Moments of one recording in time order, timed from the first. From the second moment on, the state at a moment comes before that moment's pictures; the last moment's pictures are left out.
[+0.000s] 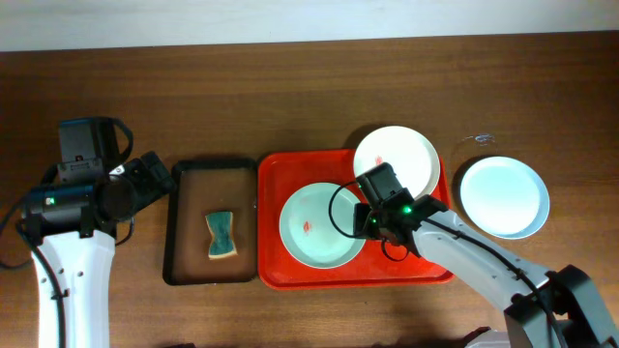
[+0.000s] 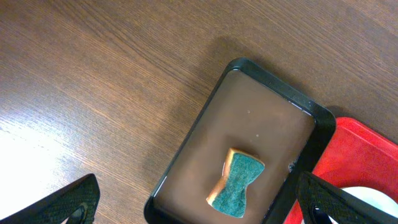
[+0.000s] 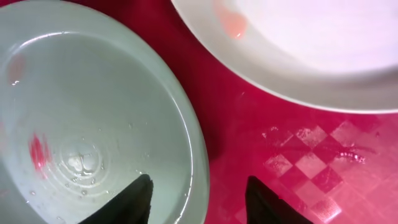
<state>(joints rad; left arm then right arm) 0.13 1.27 1.33 -1.16 -0.12 -0.41 0.51 1.53 0.81 -0.50 -0.01 0.60</state>
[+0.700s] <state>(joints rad) 0.13 1.27 1.33 -1.21 -0.04 -0.43 0.51 1.56 0.81 -0.50 0.00 0.59</state>
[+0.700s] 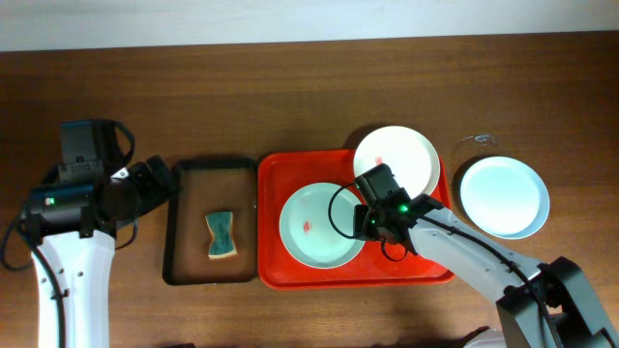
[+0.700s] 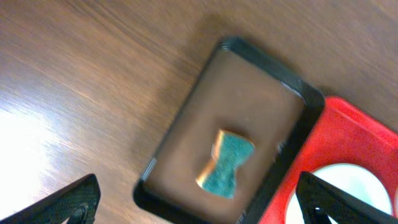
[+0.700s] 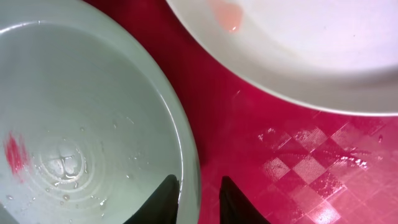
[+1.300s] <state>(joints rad) -0.07 1.40 1.09 -1.08 0.07 -0.33 0.51 1.56 0.81 -0.50 0.00 0.58</state>
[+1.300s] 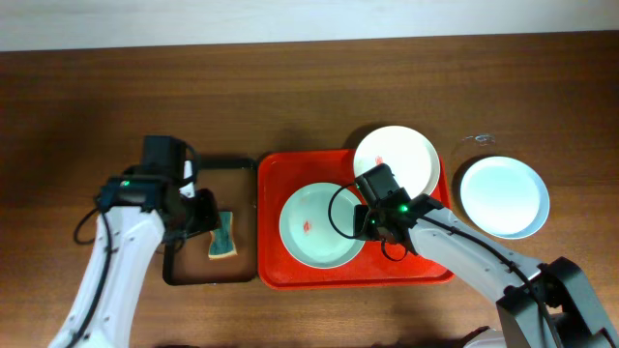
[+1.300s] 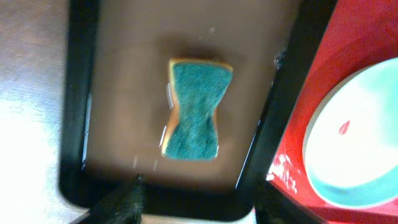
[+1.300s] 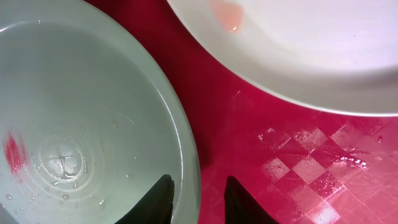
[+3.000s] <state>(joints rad) -0.13 1.43 1.05 -0.97 0.05 -0.17 0.51 1.56 0.81 -0.47 -0.08 0.53</state>
